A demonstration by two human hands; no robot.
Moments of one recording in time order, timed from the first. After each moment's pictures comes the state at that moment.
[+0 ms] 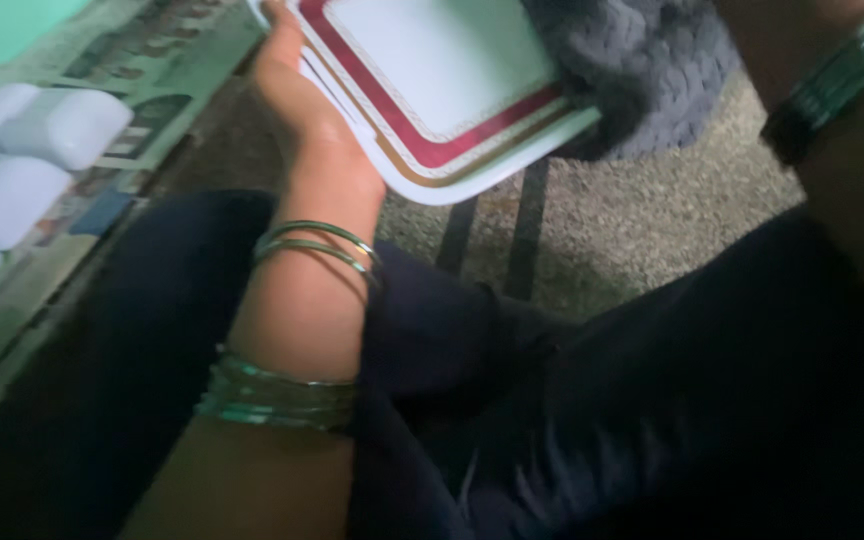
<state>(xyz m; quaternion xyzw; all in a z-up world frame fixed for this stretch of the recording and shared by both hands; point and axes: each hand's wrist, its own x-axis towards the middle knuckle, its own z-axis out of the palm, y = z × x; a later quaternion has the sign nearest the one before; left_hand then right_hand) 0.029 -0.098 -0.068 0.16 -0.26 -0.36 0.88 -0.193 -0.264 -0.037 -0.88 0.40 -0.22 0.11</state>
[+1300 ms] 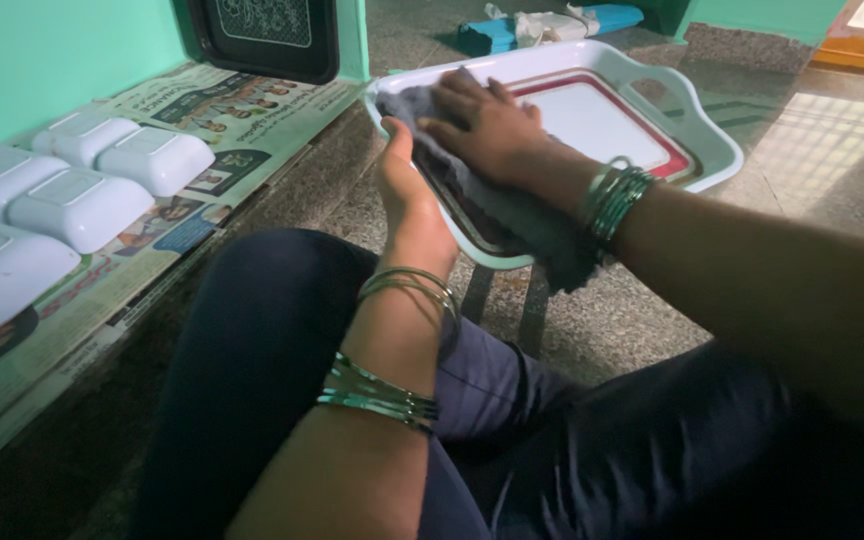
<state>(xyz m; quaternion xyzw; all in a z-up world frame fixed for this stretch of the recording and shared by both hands) 0.015 -0.042 -0.028 0.17 -0.14 -0.45 0.87 -0.042 -0.151 0.018 -0.95 0.27 -0.14 0.03</state>
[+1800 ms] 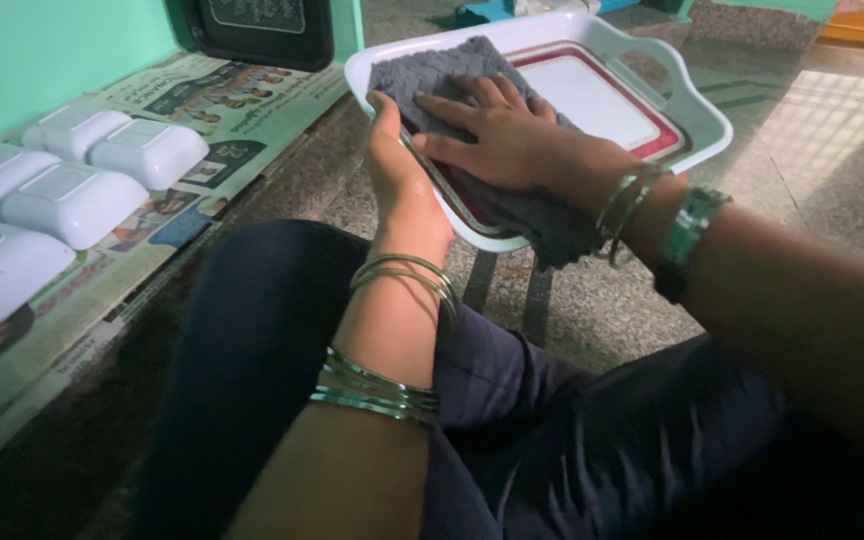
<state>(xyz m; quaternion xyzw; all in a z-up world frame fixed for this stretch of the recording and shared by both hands) 0.012 -0.028 -0.019 0.23 -0.13 -0.42 0.87 -0.075 -0.120 0.021 -0.97 0.22 -0.12 0.01</state>
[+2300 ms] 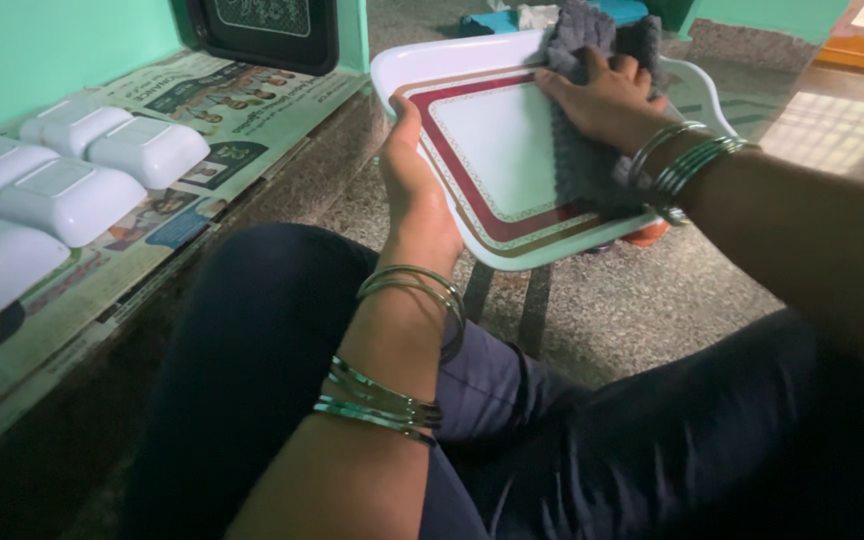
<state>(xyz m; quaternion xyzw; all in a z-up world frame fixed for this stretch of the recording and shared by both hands) 0.016 -0.050 -0.025 0.19 -0.19 -0.38 0.89 -0.101 -0.232 0.034 -0.85 0.50 -0.16 0.08</state>
